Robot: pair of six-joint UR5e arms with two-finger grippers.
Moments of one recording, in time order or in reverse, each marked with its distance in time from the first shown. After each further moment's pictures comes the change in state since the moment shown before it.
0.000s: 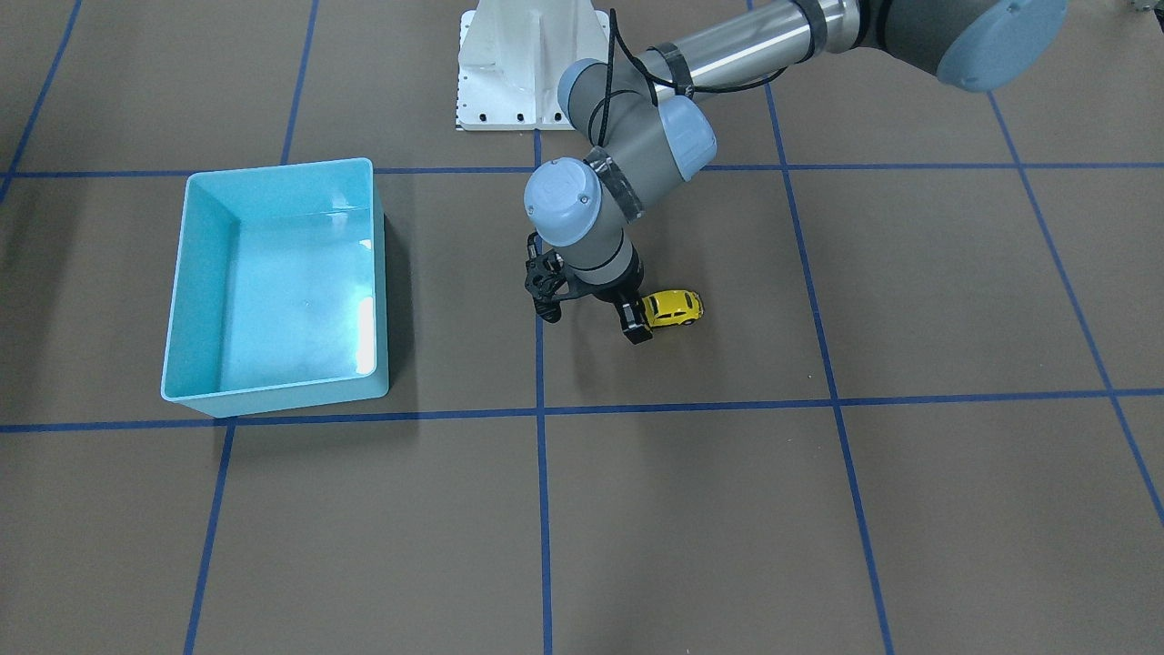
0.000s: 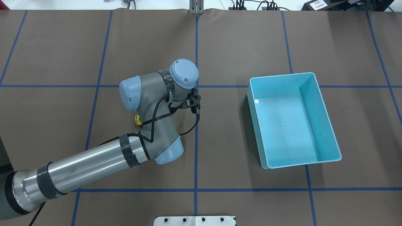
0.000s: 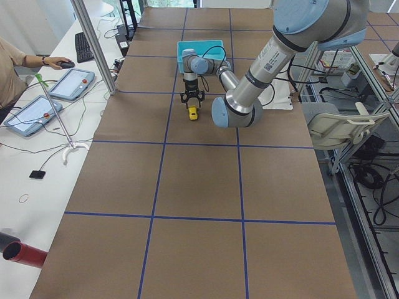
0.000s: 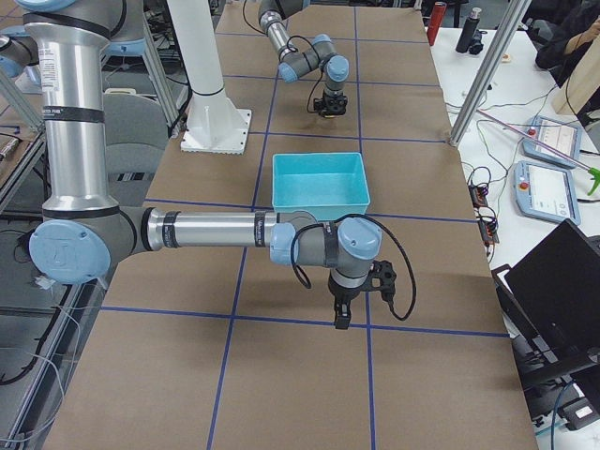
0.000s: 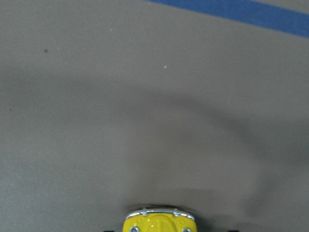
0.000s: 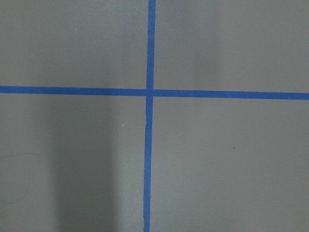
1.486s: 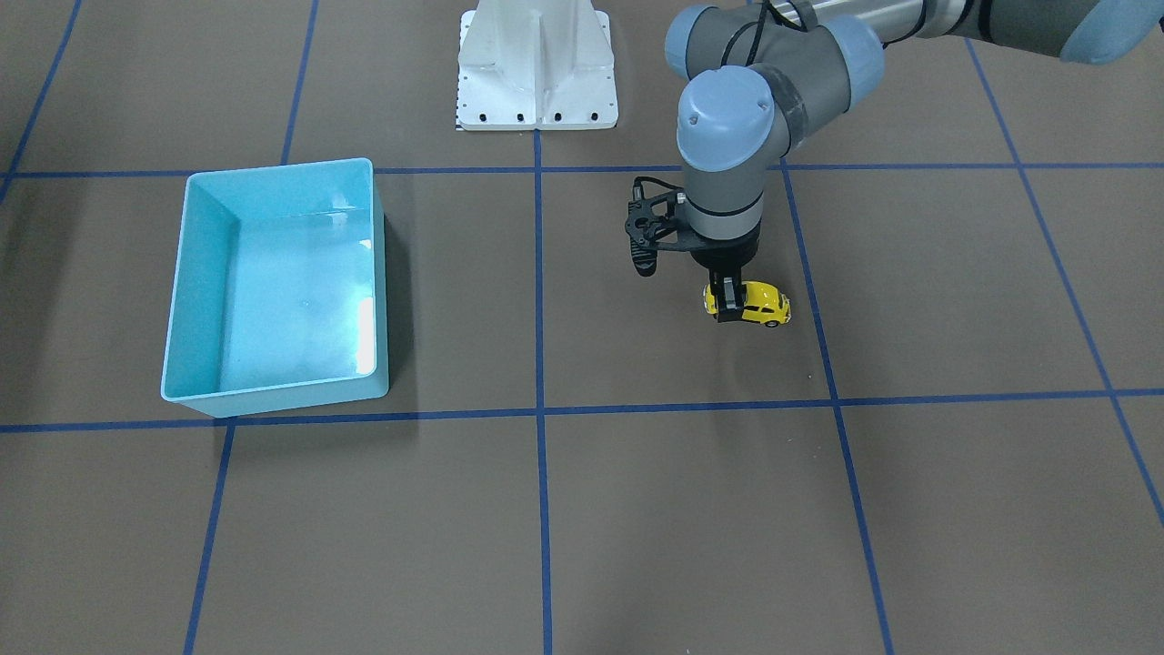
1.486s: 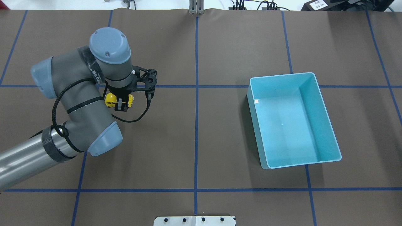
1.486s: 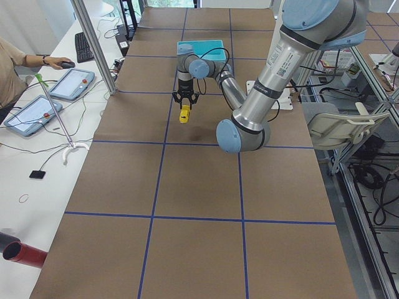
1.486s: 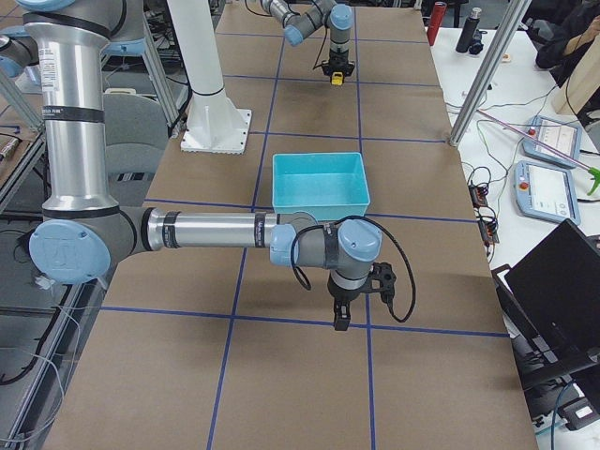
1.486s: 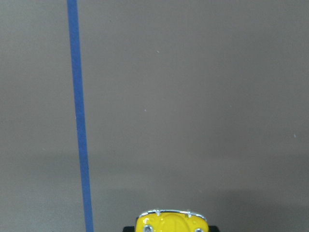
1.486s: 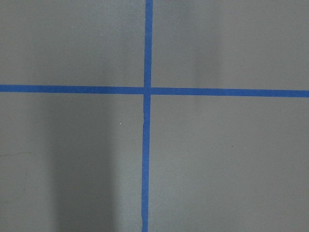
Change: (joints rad) left arm -0.155 0.297 -0.415 -0.049 -0.085 0.292; right arm 0.000 0.000 -0.007 0.000 0.000 0.000
